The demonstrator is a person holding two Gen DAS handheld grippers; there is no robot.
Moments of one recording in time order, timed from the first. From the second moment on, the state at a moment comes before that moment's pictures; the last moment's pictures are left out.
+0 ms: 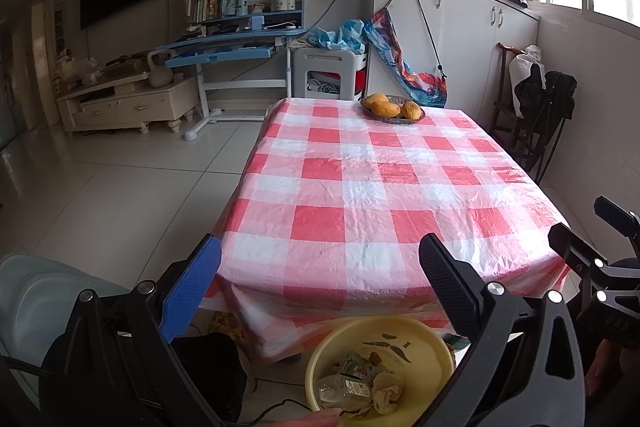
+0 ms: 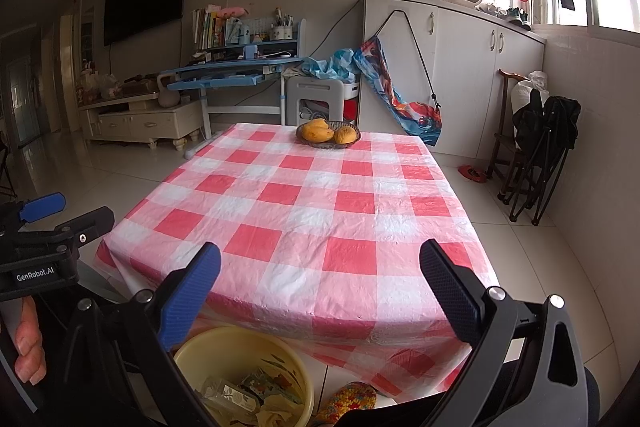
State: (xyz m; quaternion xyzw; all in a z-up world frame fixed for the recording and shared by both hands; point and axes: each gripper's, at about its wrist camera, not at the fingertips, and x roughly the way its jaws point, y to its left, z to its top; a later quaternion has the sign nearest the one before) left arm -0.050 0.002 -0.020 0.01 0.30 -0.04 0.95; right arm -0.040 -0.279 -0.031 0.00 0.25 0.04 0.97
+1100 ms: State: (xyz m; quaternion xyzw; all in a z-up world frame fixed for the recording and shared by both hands) left arm -0.050 0.000 -0.019 0.01 0.30 -0.03 0.95; right arm -0.040 -0.284 -0.030 0.00 0.25 0.04 0.97
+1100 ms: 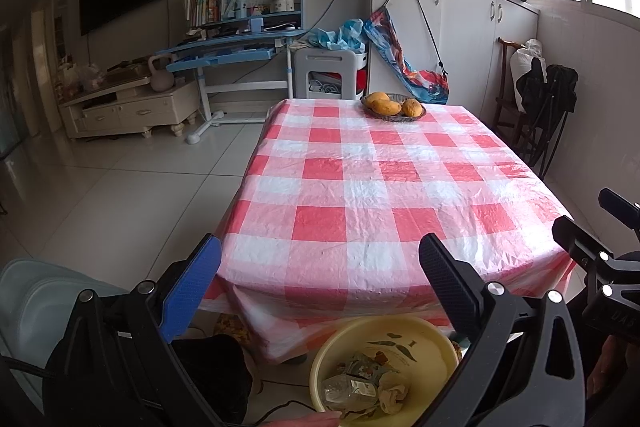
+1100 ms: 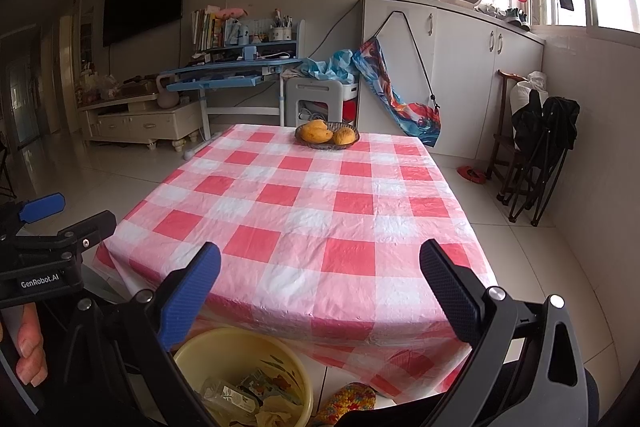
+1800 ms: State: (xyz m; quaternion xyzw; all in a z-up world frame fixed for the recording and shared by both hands) left arm -0.049 0.005 -0.018 0.02 0.30 -0.03 0.95; right arm -0.039 -0.284 -0.033 -0.01 0.26 0.04 0.97
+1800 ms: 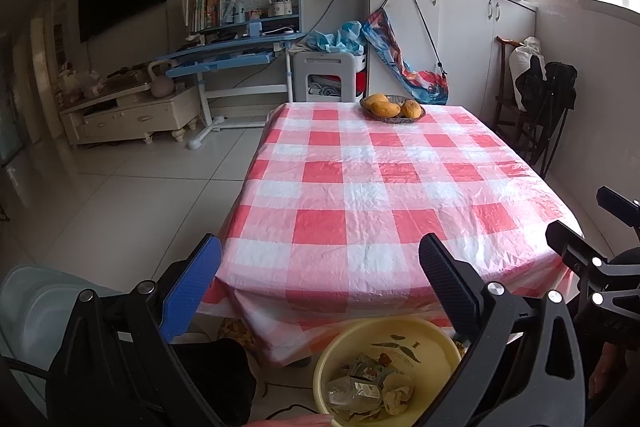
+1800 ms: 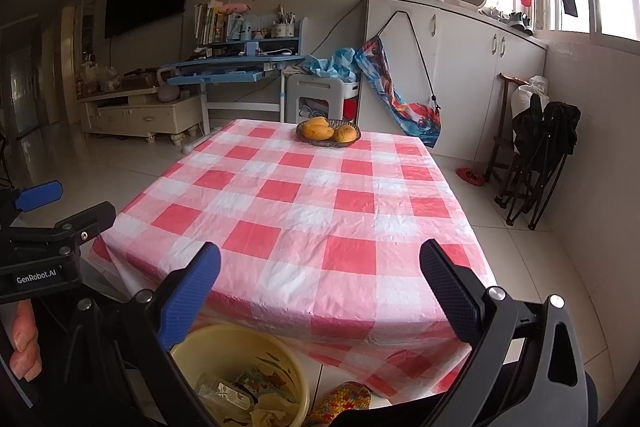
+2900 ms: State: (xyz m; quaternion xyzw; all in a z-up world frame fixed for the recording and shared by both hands) left arm -0.053 -0.002 -0.017 0.00 0.28 -0.10 0.95; right arm -0.036 -0.284 -0.037 -0.02 0.26 0.04 0.96
